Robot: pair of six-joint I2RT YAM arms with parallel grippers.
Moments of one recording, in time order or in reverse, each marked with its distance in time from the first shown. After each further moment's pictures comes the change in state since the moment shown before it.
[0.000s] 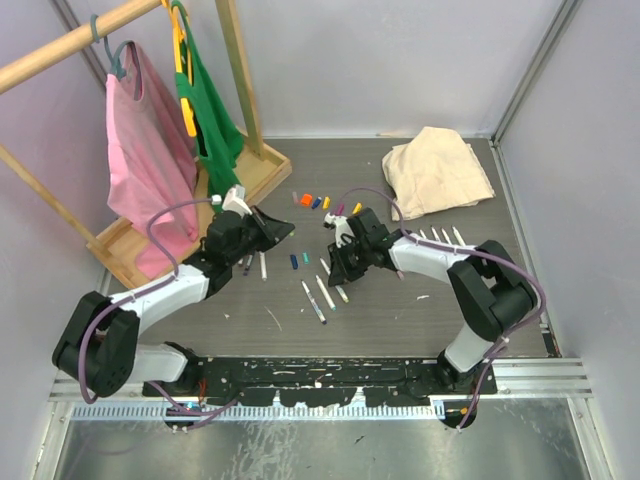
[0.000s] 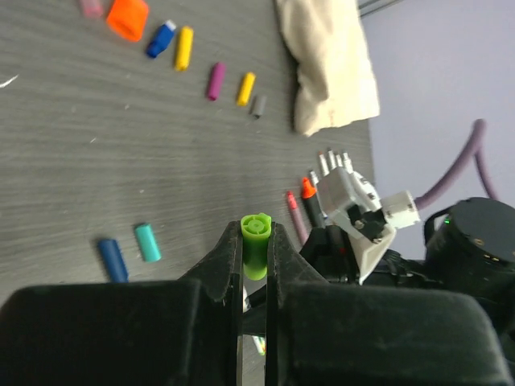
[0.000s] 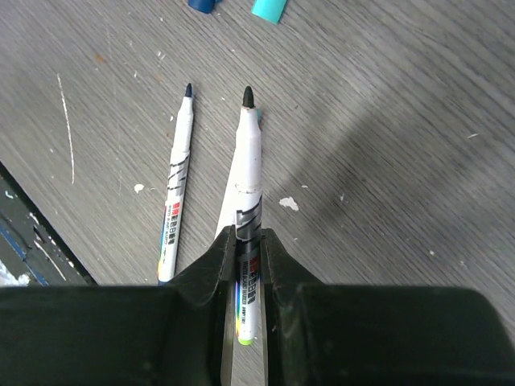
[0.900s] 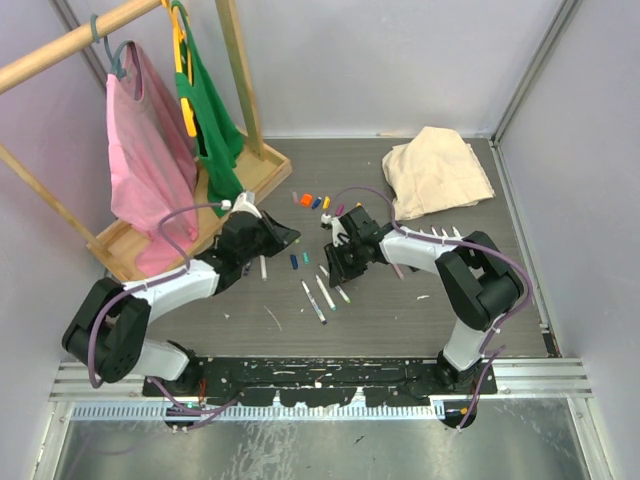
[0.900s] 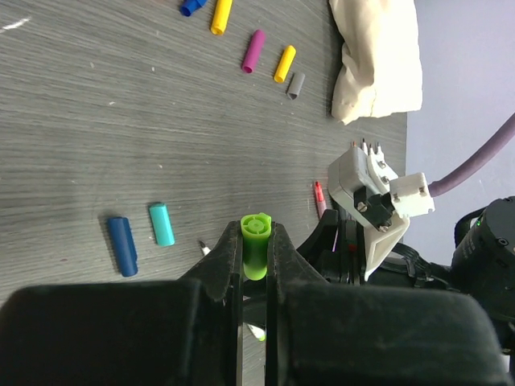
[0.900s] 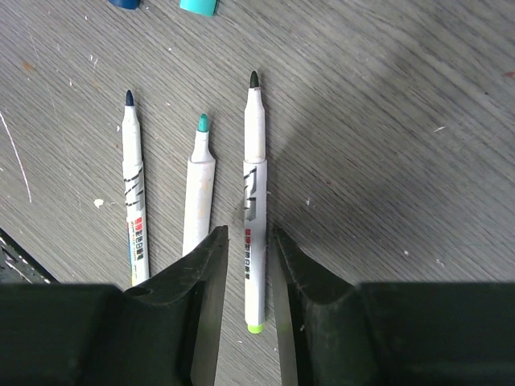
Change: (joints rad) left arm -0.052 0.091 0.040 -0.100 -0.079 -0.055; right arm 0.024 0.105 0.101 -0.121 0.108 0.025
